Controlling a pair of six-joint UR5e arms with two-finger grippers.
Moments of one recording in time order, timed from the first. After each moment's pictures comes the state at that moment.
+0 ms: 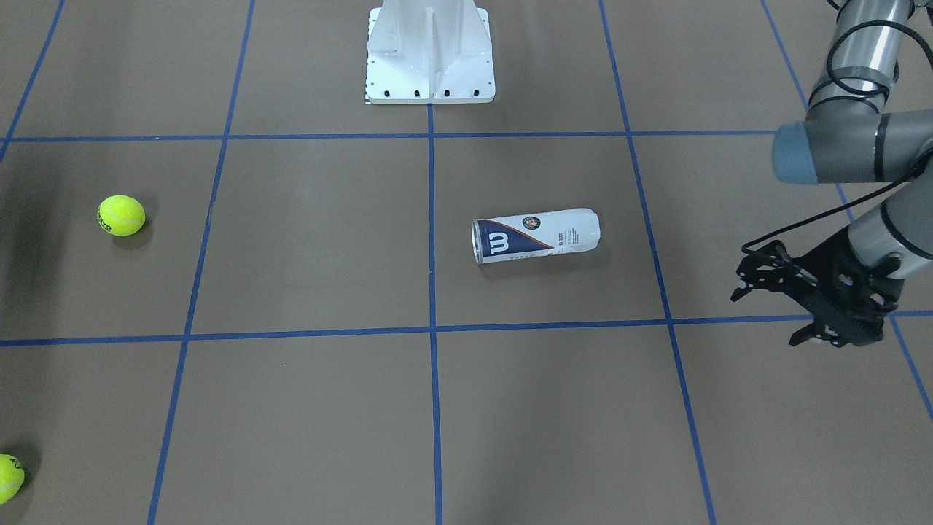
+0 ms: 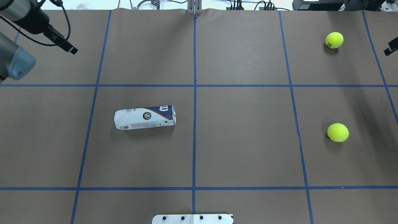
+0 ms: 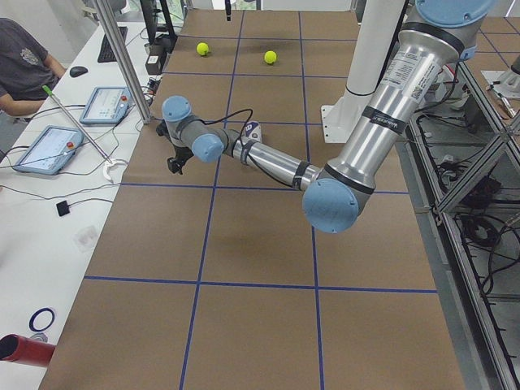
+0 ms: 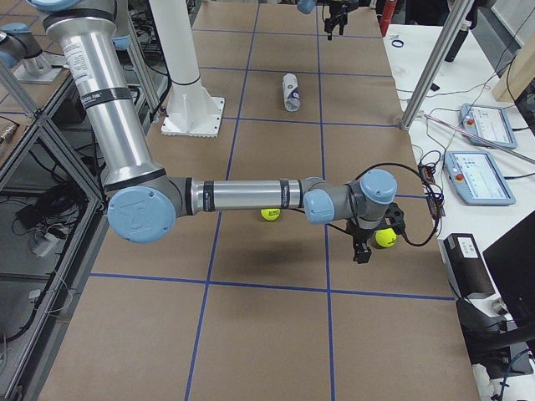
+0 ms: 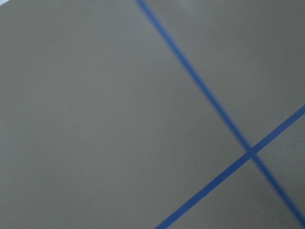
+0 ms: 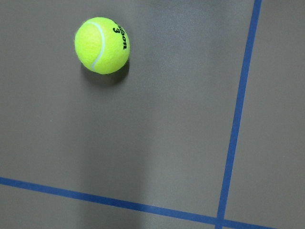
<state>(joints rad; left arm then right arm) -1.13 -2.07 -1.46 -1.89 -2.36 -0.04 1.43 -1.26 1.31 -1.40 2.34 0.09</state>
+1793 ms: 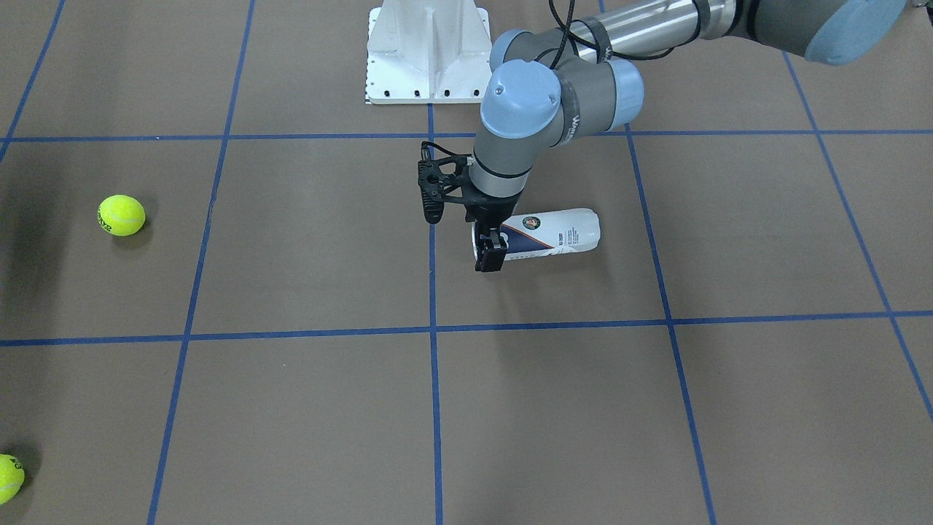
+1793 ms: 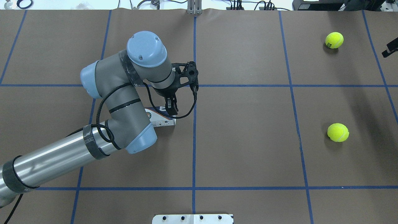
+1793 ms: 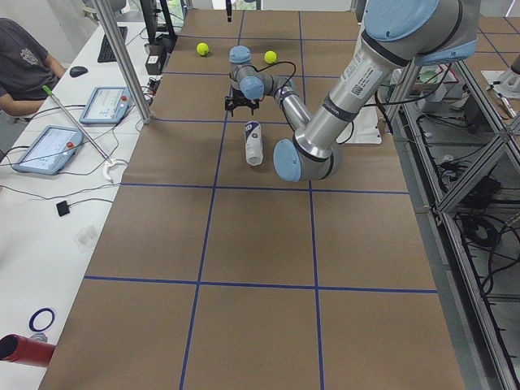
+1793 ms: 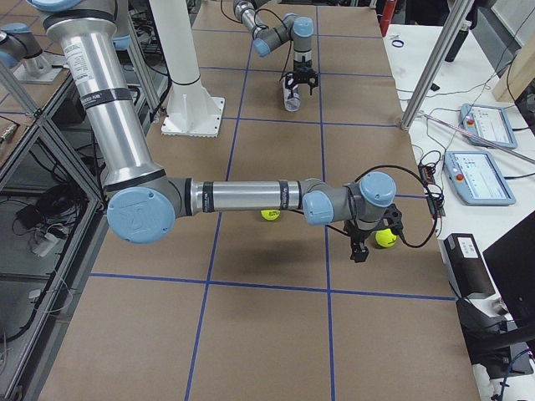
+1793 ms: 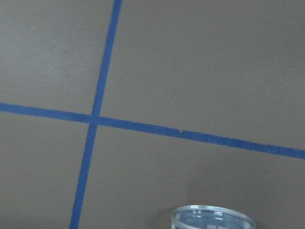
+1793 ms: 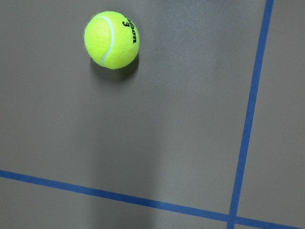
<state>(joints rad) -0.60 -2.37 -1.51 -1.66 -1.95 0.30 1.43 -1.27 1.31 -1.40 2.38 0.09</state>
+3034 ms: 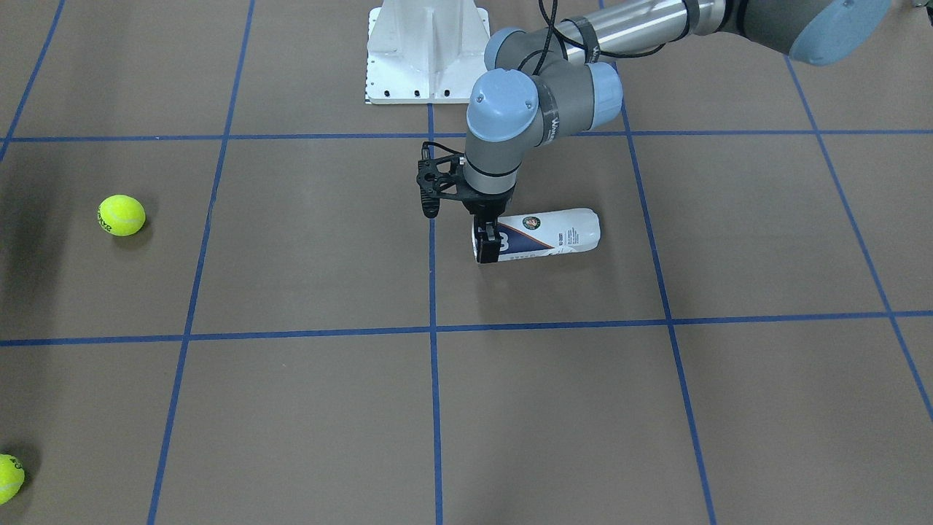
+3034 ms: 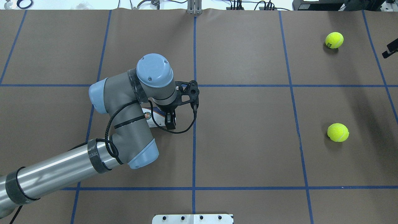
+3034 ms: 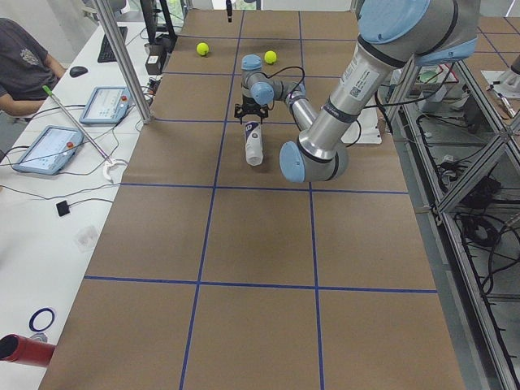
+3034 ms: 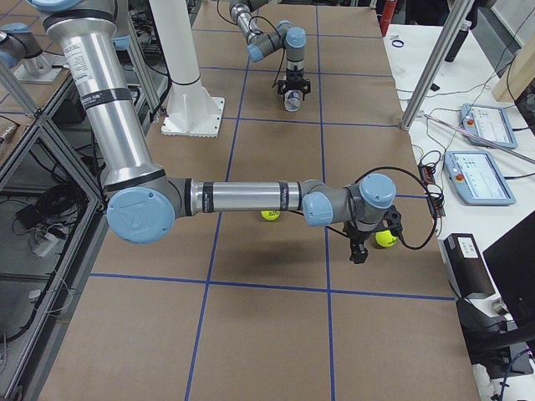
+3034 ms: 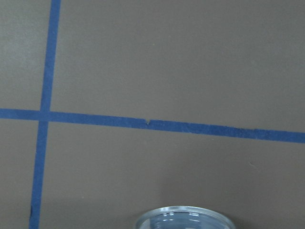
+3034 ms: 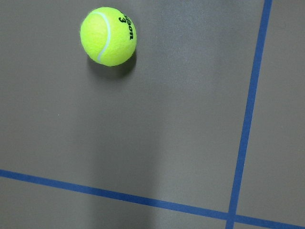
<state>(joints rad) -0.55 -2.35 -1.50 -1.64 -1.92 0.32 1.43 -1.27 1.30 -1.40 2.38 0.09</state>
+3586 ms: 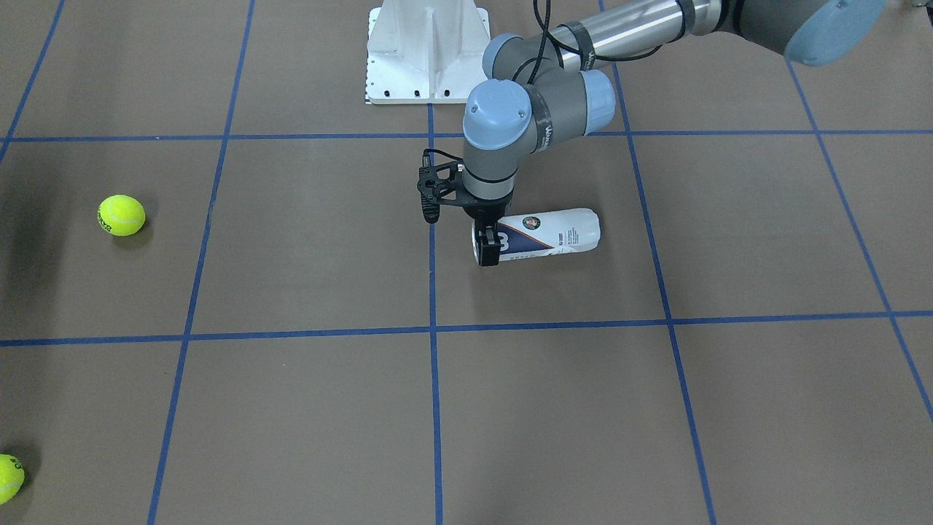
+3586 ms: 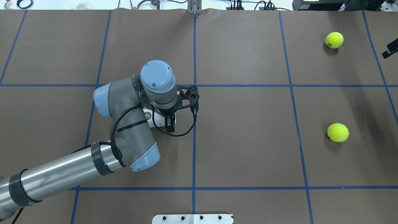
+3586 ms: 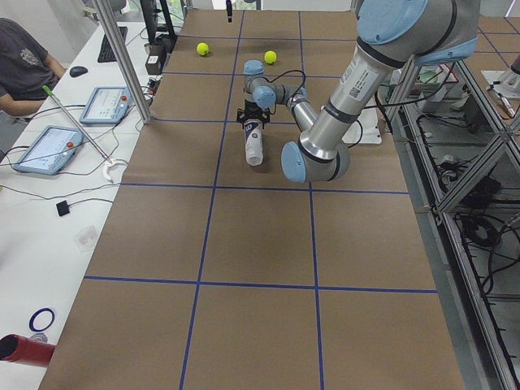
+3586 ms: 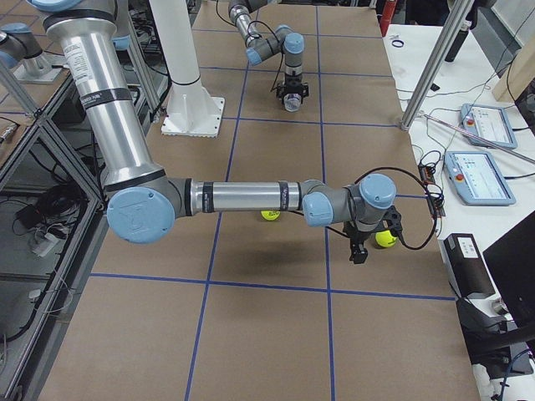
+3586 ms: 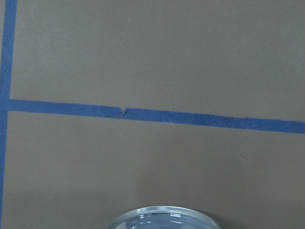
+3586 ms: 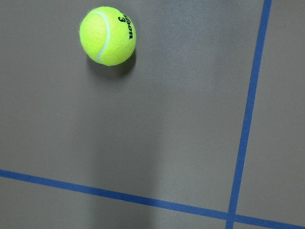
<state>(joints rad) -0.53 -2.35 -1.47 -1.64 -1.89 0.32 1.43 -1.27 1.30 -1.40 2.38 0.09</state>
